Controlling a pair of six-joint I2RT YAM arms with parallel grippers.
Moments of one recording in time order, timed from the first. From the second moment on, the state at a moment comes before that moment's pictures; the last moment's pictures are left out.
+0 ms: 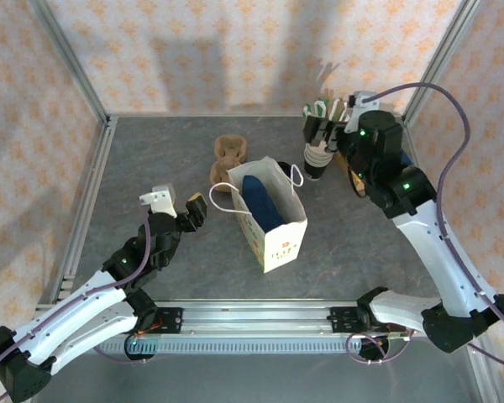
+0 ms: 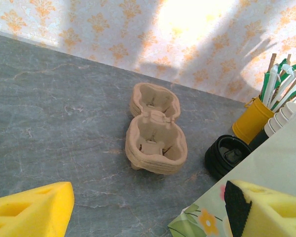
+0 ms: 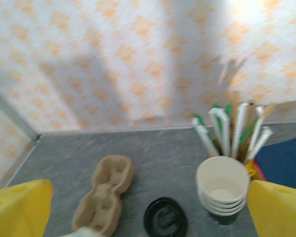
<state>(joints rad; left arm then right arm) -0.68 0.67 0.52 -0.17 -0.57 -0.54 0.44 1.16 1.47 -0.58 0.22 0.33</state>
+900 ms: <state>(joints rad) -0.68 0.67 0.53 -0.17 -0.57 -0.54 -0.10 1.70 1.48 -0.40 0.08 0.46</state>
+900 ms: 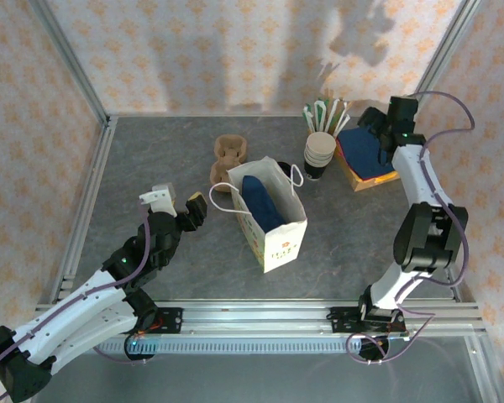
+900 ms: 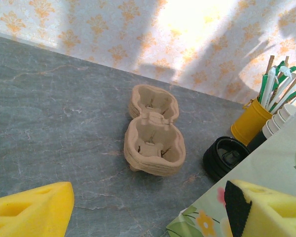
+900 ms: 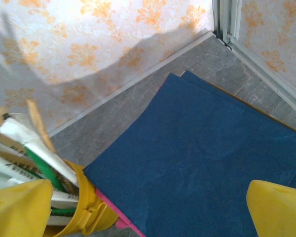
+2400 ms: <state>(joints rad) -0.68 0.67 0.53 -0.18 -0.57 -0.54 -0.13 2.14 1.68 -0.50 0.06 0.53</state>
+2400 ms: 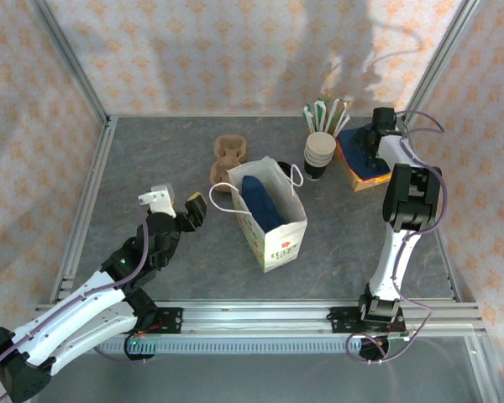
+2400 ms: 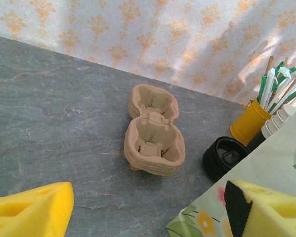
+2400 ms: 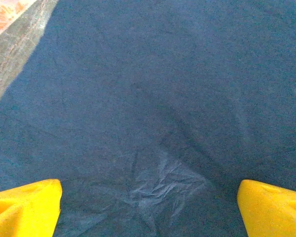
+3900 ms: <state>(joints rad) -0.68 0.64 0.53 -0.19 -0.55 -0.57 -0.13 2.01 1.65 -0.50 -0.04 0.52</state>
